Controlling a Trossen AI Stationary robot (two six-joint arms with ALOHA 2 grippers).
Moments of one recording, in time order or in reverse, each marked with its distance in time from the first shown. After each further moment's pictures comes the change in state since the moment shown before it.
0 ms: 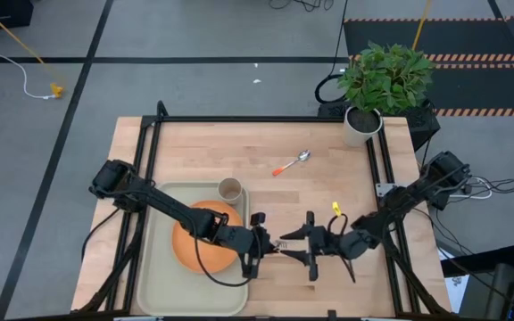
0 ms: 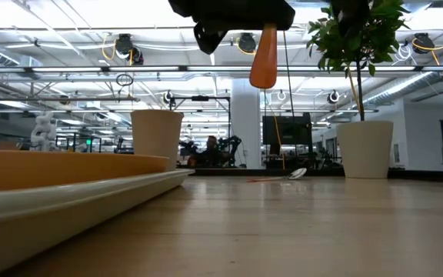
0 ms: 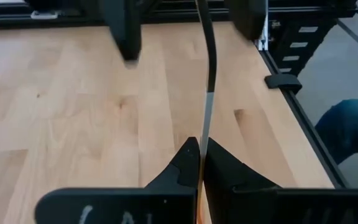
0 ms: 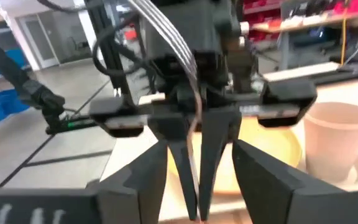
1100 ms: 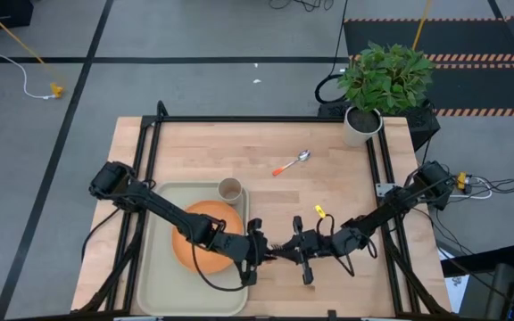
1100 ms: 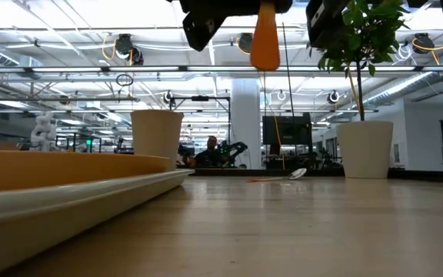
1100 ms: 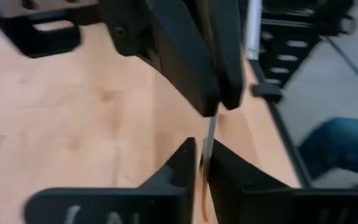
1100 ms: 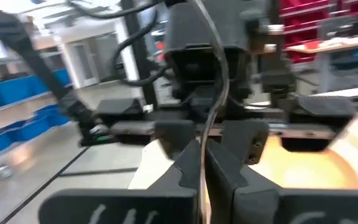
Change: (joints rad) left arm -0.049 0.000 0.000 0.018 -0.055 -0.118; right arm -0.045 0.180 0.000 0.345 -0.169 -0.079
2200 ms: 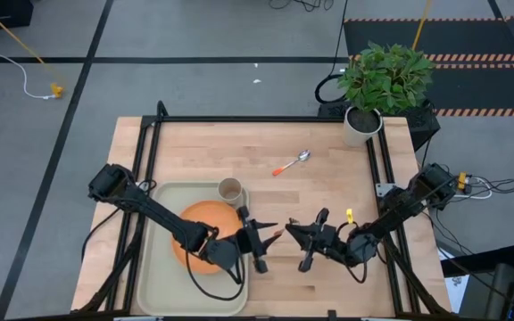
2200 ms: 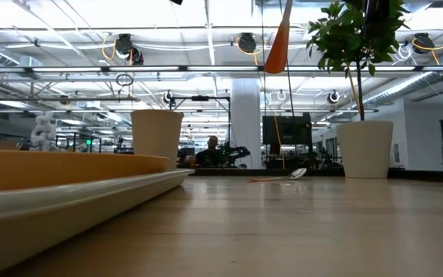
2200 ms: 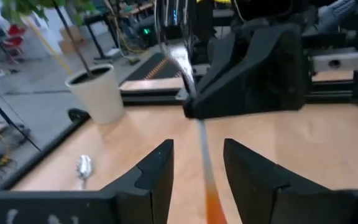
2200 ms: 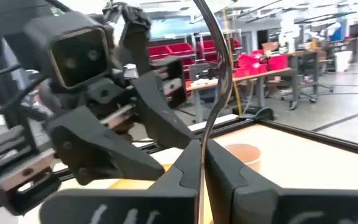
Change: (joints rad) left arm -0.070 0.003 0.000 0.247 -0.621 0.273; right arm 0.118 0.000 0.000 0.181 0.660 -0.218
